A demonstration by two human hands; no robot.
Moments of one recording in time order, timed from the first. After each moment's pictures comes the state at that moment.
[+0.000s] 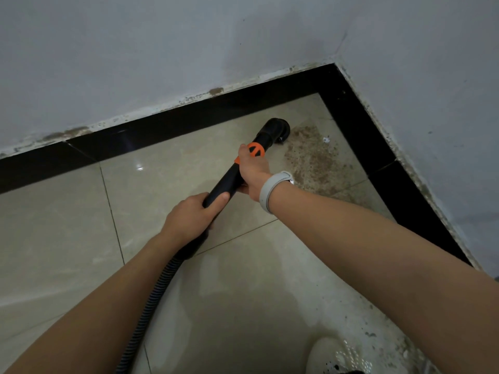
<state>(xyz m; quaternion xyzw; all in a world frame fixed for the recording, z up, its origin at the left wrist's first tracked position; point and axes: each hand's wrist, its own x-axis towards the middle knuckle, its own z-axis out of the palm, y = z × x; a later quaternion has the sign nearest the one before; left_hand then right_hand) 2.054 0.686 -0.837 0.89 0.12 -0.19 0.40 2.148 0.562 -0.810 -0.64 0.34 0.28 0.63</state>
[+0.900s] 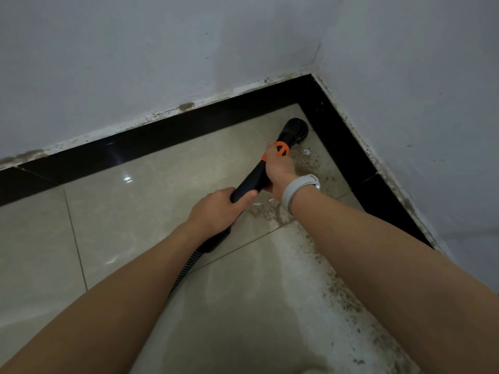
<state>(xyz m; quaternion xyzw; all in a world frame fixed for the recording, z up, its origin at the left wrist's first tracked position) 2.121 0.608 -0.845 0.90 0.02 -0.22 0.38 2.203 0.475 -0.833 -0.67 0.37 0.19 0.61</state>
